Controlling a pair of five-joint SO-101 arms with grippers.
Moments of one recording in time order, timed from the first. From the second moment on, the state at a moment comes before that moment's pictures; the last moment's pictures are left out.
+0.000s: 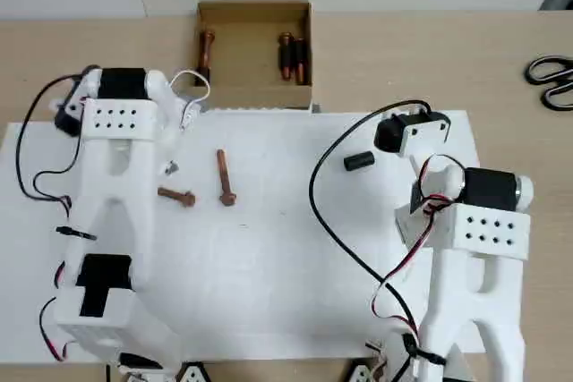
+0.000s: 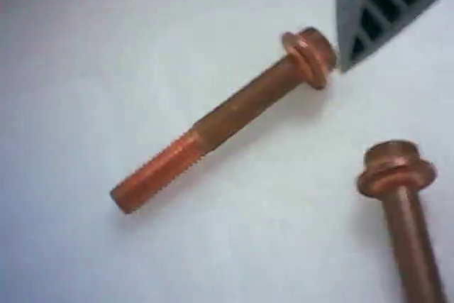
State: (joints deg) left arm -2.1 9.2 -12.4 99.3 68.8; right arm 6.0 -32.8 27.0 94.4 24.9
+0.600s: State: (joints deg) left arm -4.3 8.4 2.1 99.2 35.6; right arm 6.0 -32.8 27.0 94.7 24.9
